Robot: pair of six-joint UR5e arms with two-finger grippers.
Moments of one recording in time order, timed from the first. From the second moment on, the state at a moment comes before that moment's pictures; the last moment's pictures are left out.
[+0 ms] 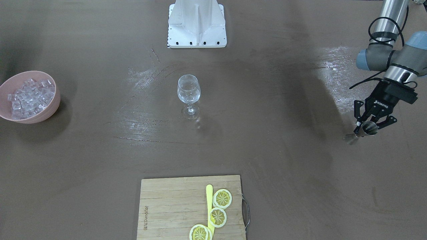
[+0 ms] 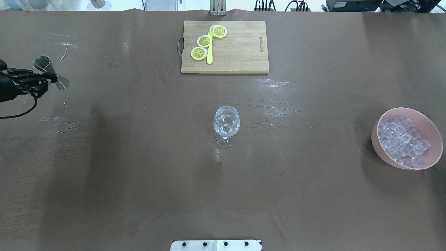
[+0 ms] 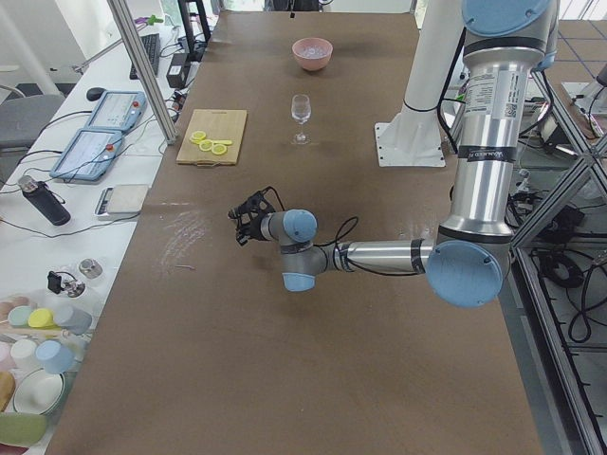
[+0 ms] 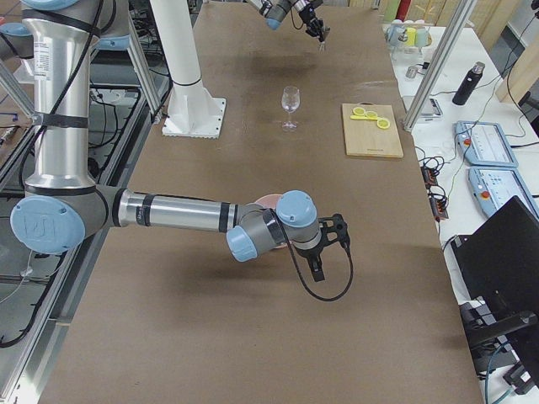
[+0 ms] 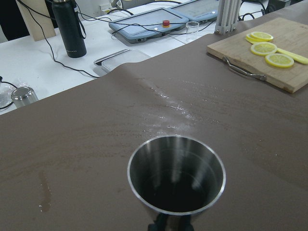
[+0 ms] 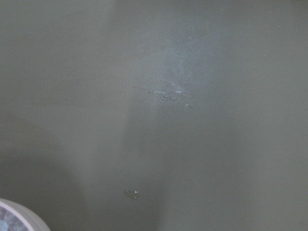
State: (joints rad) left arm -0.98 -1.63 -1.32 -3.13 -1.84 -0.51; right arm 1.47 -1.65 1.57 -1.01 2.32 0.18
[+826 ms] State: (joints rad) left arm -0.93 -1.63 -1.28 -3.13 -1.80 -0.45; right arm 1.47 -1.65 1.57 -1.01 2.32 0.18
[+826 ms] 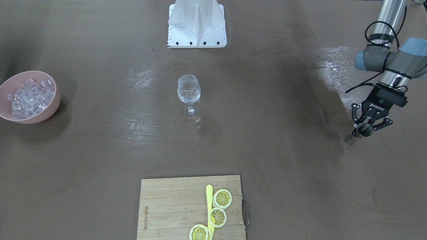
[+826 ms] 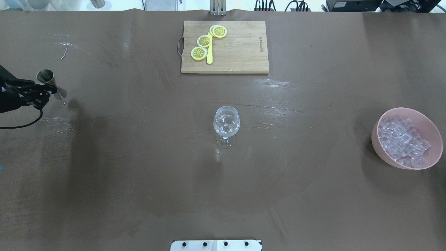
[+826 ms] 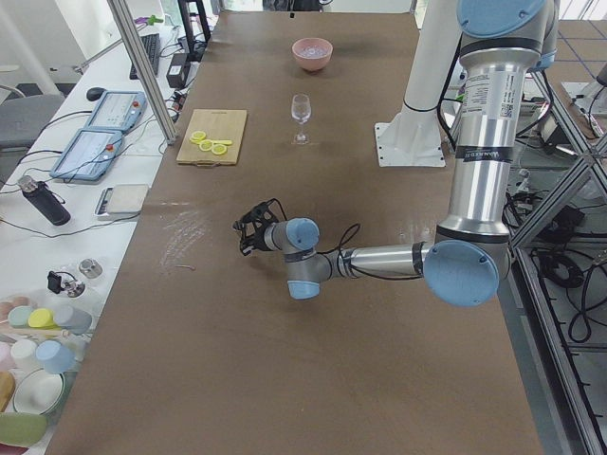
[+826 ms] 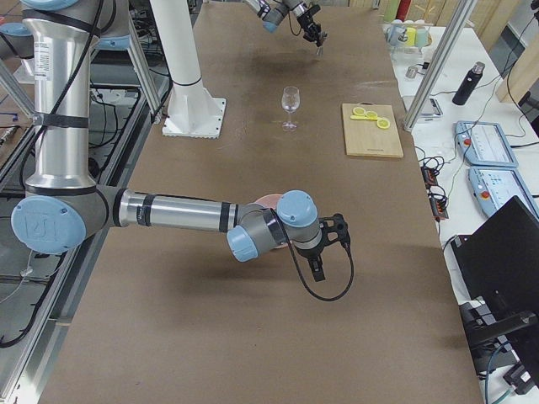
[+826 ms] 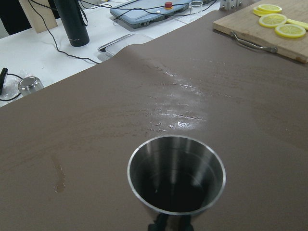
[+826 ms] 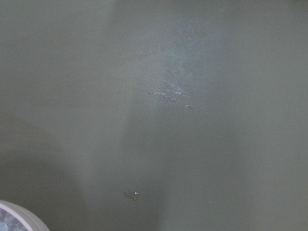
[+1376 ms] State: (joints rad) left arm -0.91 -1.63 -1.27 -3.14 -1.80 -0.45; right arm 1.47 -1.65 1.57 -1.01 2.32 0.18
